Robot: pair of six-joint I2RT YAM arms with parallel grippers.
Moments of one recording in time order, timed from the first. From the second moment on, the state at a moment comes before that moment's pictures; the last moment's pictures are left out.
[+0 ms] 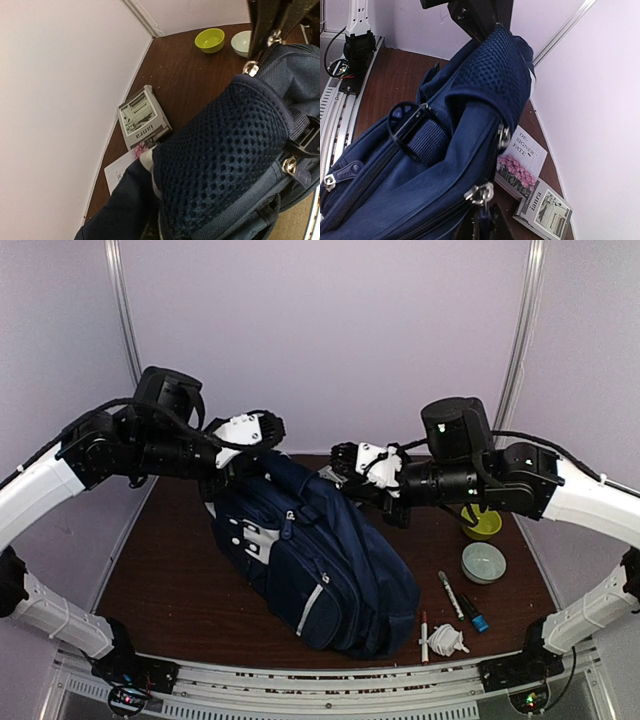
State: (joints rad) left arm -0.93 1.28 1.50 -0.77 -0.05 0.59; right arm 1.04 1.32 1.35 -0.44 -0.06 -0.57
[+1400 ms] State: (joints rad) left arm -0.70 0.74 0.93 -0.65 0.30 0.34; right arm 0.97 1.04 1.35 -0.40 0.14 -0.49
